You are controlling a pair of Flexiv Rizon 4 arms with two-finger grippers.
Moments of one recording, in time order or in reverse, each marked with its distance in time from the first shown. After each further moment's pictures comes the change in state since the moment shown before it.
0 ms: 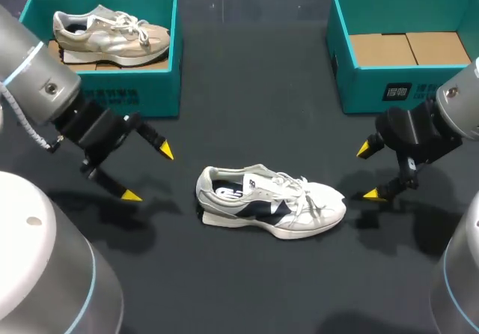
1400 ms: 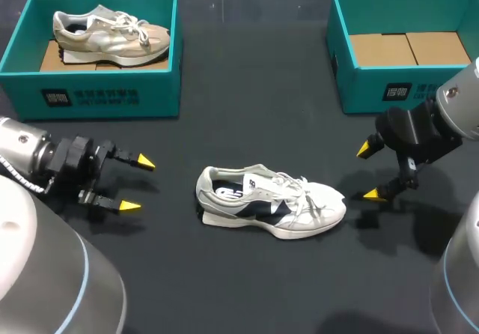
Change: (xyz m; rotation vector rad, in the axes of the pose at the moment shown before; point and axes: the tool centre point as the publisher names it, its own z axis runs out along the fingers) left arm 0.014 0.080 0.040 0.537 -0.223 -0.403; right arm 0.000 0.000 0.000 0.000 0.000 0.000
